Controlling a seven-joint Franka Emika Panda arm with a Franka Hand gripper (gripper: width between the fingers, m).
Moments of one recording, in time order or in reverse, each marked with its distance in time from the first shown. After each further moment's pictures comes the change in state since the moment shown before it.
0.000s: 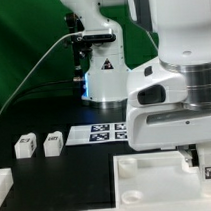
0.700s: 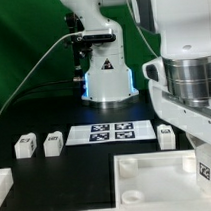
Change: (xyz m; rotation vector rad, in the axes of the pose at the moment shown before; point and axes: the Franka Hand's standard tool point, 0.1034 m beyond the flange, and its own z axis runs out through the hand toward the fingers) arm 0.000 -0.005 0.001 0.062 0.046 0.933
